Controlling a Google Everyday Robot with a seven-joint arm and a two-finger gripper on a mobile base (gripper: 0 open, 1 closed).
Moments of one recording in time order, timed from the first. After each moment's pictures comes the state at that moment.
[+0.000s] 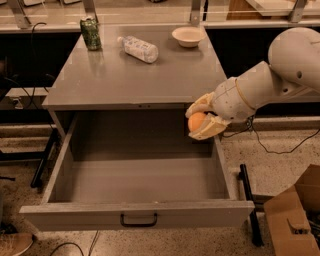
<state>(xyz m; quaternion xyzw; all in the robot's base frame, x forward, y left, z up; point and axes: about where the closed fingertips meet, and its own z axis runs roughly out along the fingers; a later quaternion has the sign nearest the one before) 0.535 -0.101 0.837 -0.71 0.61 0.15 0.33</state>
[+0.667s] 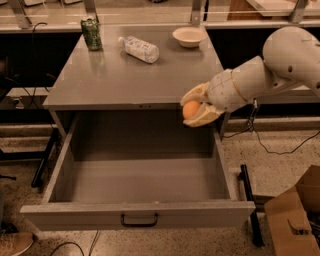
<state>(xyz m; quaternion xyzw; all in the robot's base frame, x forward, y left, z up) 0.577 -0.092 0.841 -0.71 0.58 0.15 0.37</state>
